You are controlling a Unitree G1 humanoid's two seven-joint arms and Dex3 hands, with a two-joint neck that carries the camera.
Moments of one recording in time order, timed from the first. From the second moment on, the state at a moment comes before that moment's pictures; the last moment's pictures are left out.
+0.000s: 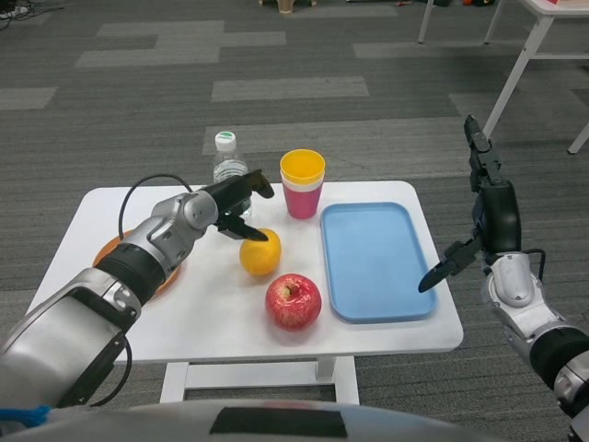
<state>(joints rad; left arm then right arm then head) -0.69 0.21 -0.40 0.75 0.52 0.13 -0.23 -0.39 -0.62 0.62 0.79 0.48 -0.94 -0.39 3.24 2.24</state>
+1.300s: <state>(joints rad) -0.90 0.08 -0.70 1.14 0.47 0.13 -0.07 -0.39 -0.61 0.62 0.80 0.48 -0.94 -0.39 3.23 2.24</state>
